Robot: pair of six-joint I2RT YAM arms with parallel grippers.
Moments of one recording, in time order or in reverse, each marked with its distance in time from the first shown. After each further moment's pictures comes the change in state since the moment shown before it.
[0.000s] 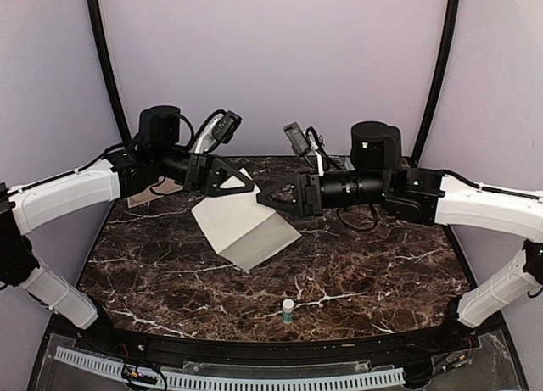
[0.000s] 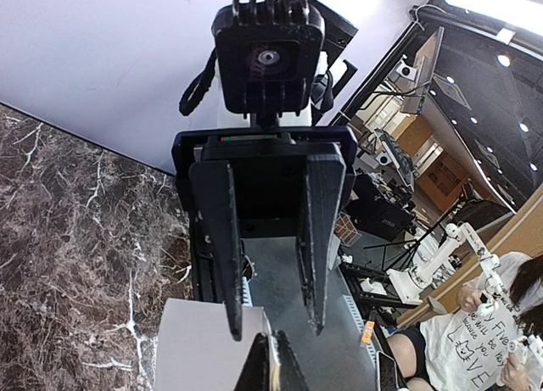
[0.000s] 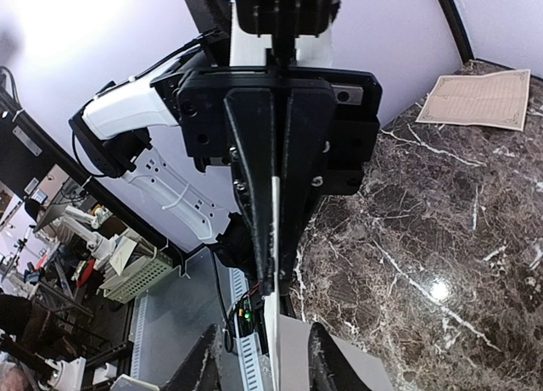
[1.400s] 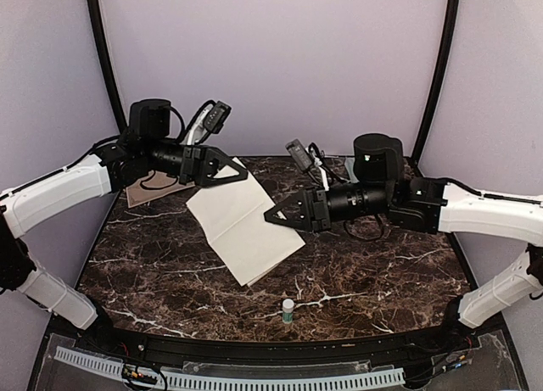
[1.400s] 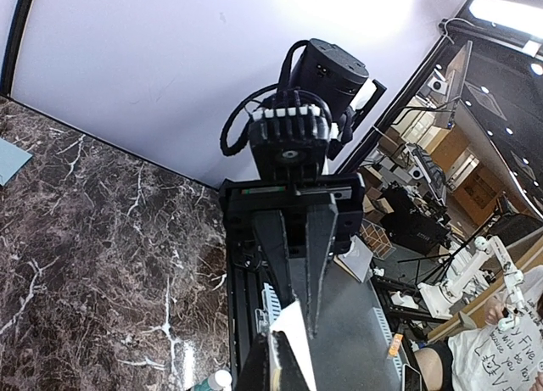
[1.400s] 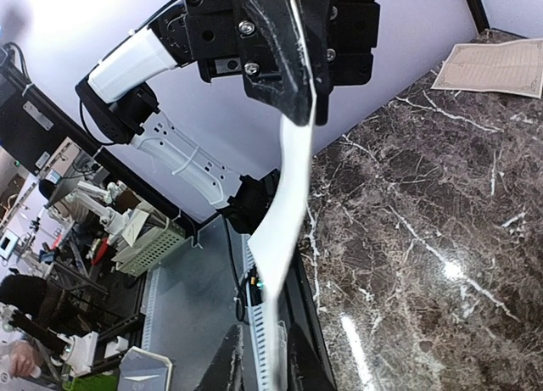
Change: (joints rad) left arm 0.046 -0.038 0.037 -0.099 -0.090 0.061; right arm 0.000 -0.035 -0.081 -0.002 -0.080 0.007
